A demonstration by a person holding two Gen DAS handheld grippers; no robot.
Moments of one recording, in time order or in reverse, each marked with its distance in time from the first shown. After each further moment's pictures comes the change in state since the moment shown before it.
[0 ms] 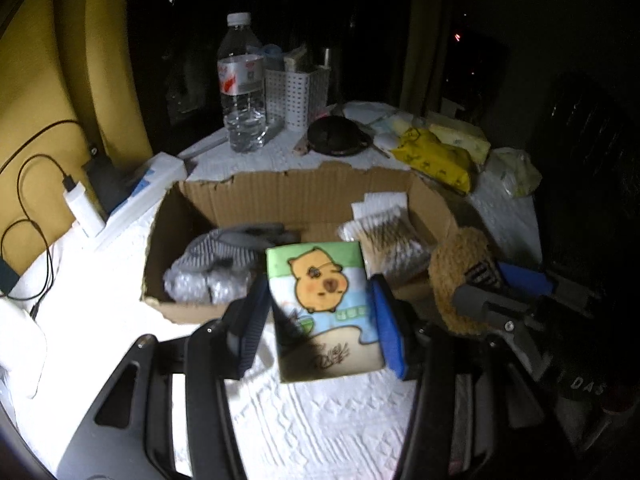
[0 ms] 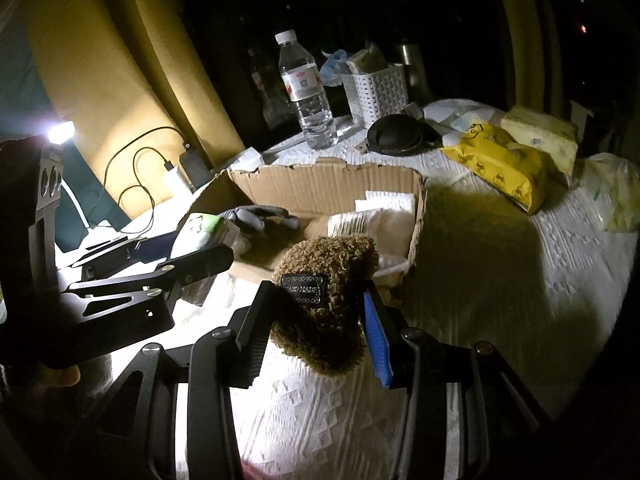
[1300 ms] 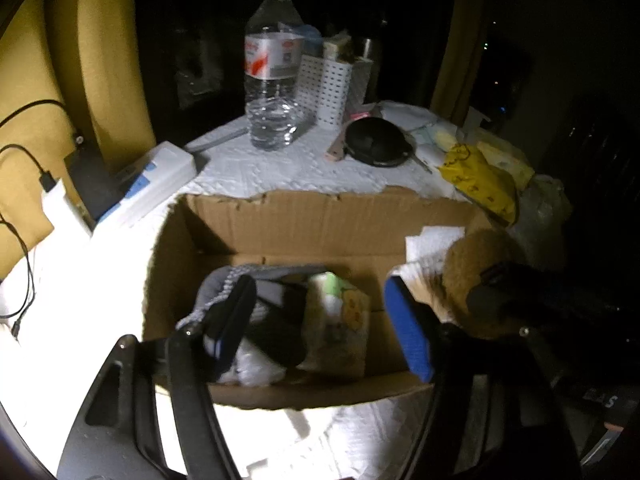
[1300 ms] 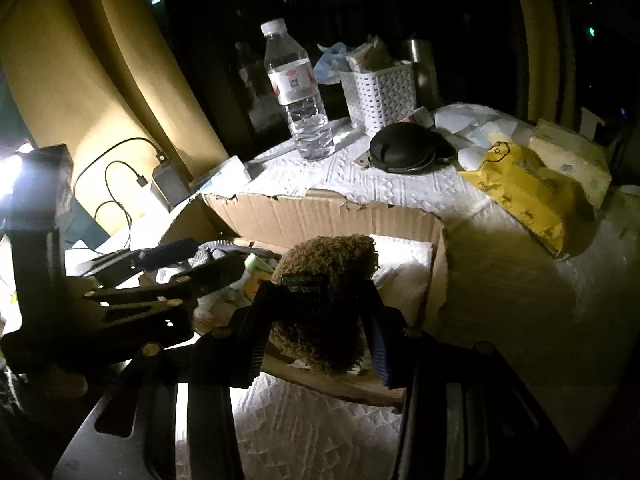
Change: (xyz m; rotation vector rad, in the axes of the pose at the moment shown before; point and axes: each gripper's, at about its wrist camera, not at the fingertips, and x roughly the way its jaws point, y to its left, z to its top) left arm 0.056 0.044 0.032 -0.096 0.037 0.019; right arm 0.058 -0.003 0.047 -0.003 0.037 -0.019
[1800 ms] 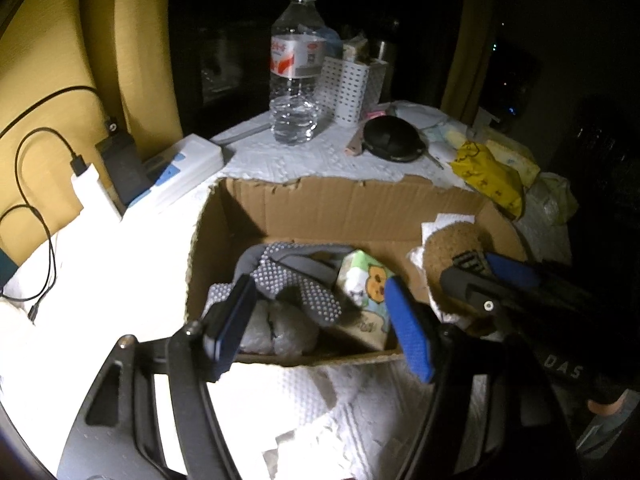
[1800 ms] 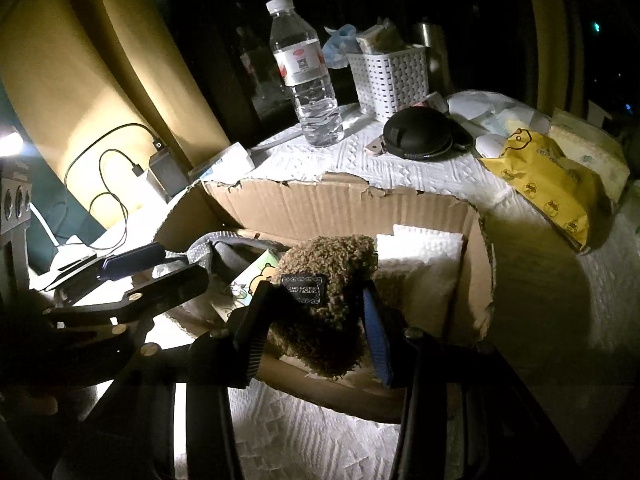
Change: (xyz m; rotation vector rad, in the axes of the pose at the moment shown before) left arm -0.020 0.014 -0.013 -0.011 -0.001 0.028; right arm 0.024 0.012 -0.002 0.000 0.028 -0.003
